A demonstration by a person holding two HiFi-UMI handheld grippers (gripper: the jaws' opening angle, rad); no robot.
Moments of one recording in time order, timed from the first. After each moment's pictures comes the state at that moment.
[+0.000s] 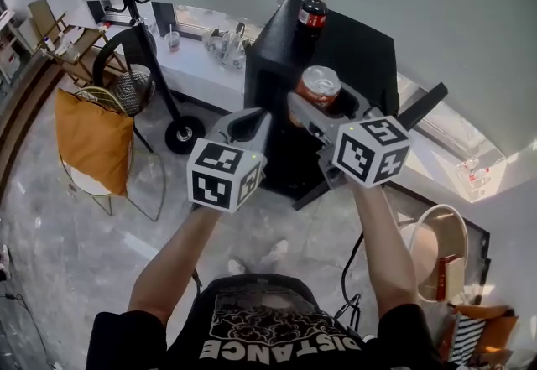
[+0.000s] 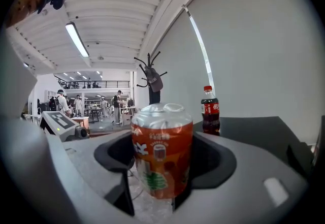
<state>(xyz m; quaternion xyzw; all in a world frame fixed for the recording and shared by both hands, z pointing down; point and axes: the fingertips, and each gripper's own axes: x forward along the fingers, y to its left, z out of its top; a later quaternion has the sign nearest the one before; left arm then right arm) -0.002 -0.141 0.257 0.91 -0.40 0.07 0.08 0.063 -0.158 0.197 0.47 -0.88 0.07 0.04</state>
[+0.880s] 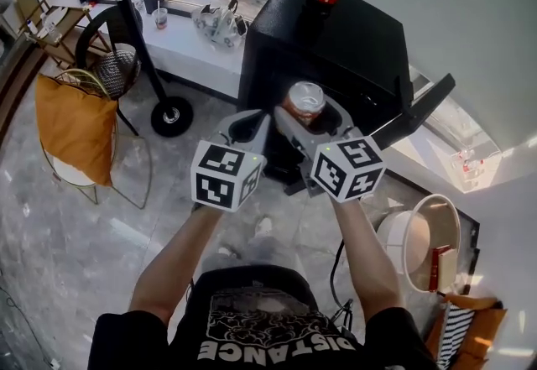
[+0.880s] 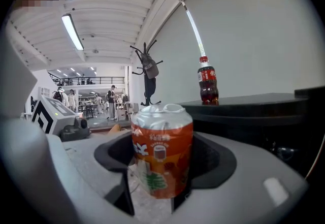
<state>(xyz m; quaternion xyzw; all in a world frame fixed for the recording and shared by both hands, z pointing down) -0.002 -0.159 0.339 0.91 -0.38 0.07 0.12 0.046 -0.169 0.302 0.50 -0.86 0.08 0.06</state>
